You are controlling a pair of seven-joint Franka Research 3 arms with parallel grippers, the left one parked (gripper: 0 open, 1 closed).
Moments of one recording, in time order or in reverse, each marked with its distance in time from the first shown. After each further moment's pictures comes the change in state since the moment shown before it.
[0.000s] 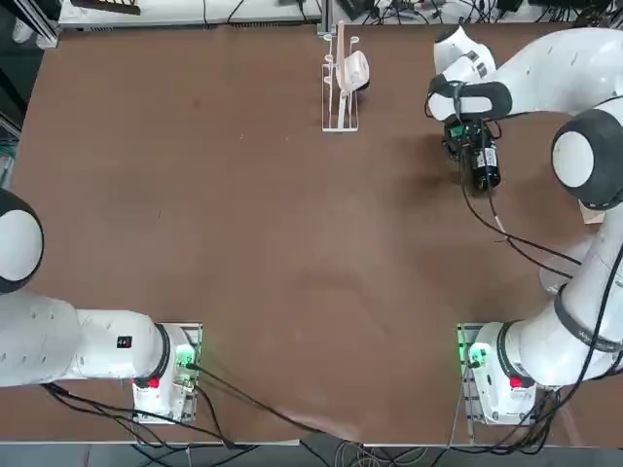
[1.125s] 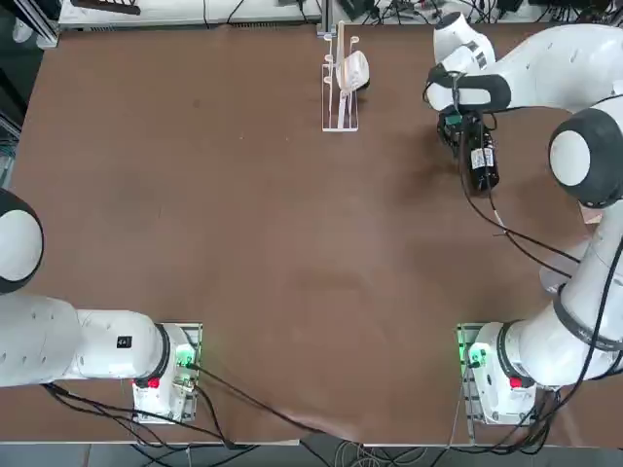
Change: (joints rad) arm 0.001 0.019 0.005 0.091 0.036 0.039 0.102
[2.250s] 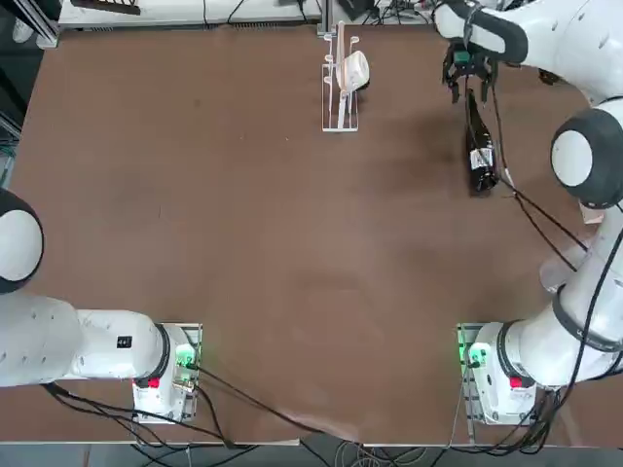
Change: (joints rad) arm -0.013 -0.031 -0.008 0.341 0.041 -0.304 -0.092
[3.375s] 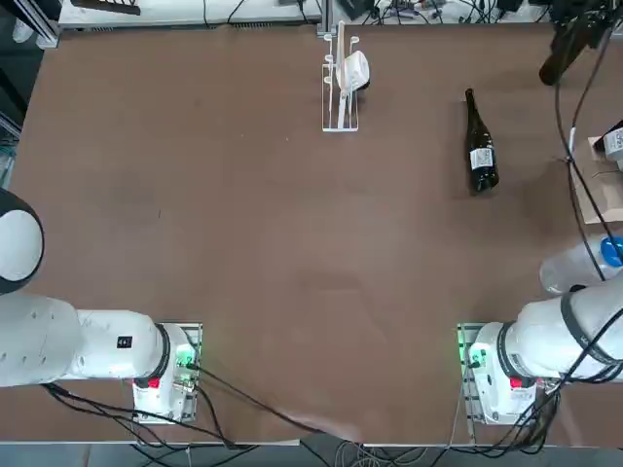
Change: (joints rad) arm -0.345 -0.330 -0.012 0.023 0.133 -0.128 -0.653
